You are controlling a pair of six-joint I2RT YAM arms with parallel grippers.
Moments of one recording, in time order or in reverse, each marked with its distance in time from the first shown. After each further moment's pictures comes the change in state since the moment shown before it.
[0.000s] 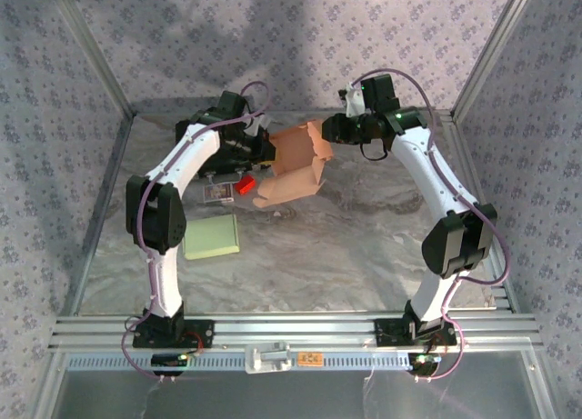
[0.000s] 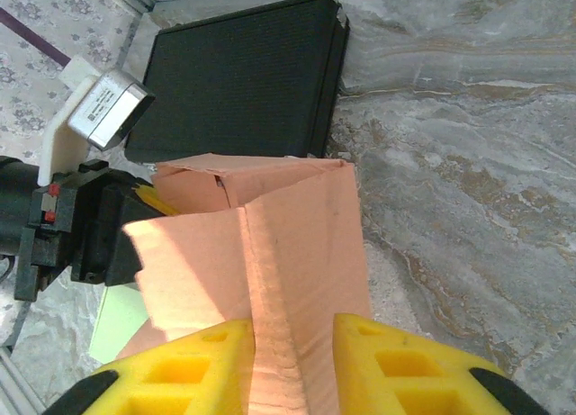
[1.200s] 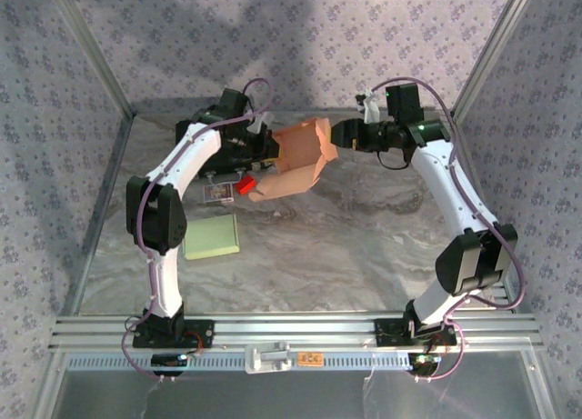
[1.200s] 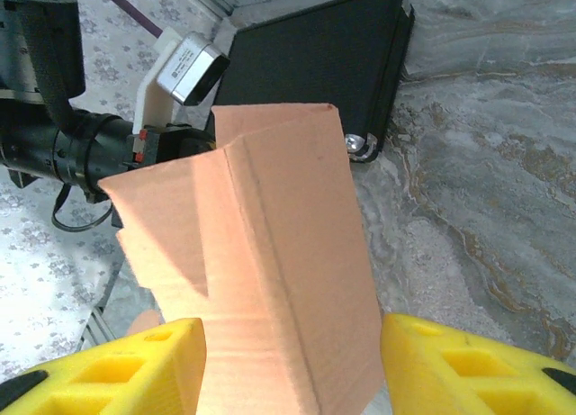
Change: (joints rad) left arm -0.010 -0.002 0.024 0.016 0.038 0.003; right arm -0.095 -0.157 -0.173 0.061 -0.230 0.004
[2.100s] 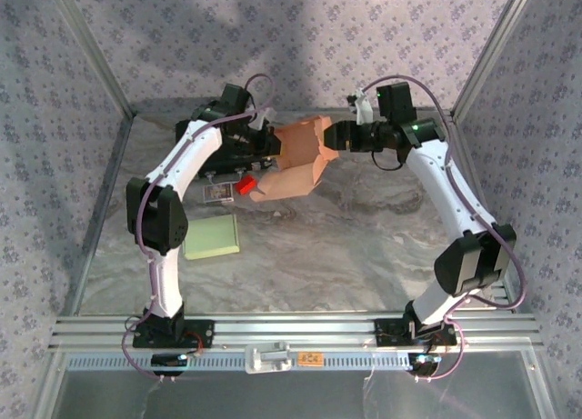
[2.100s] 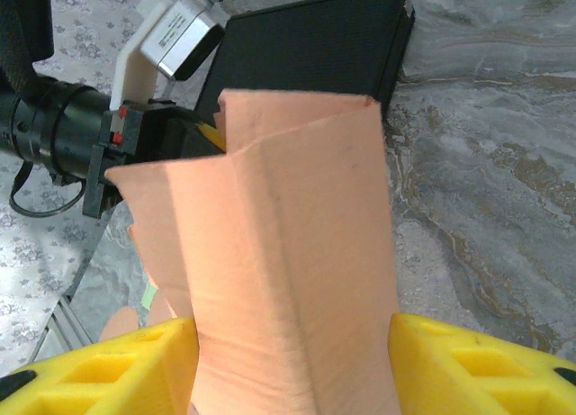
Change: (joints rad) left arm -0.016 0.003 0.061 -0.045 -0.022 0.019; right arm 0.057 -0.003 0.024 -0.035 0.080 -0.052
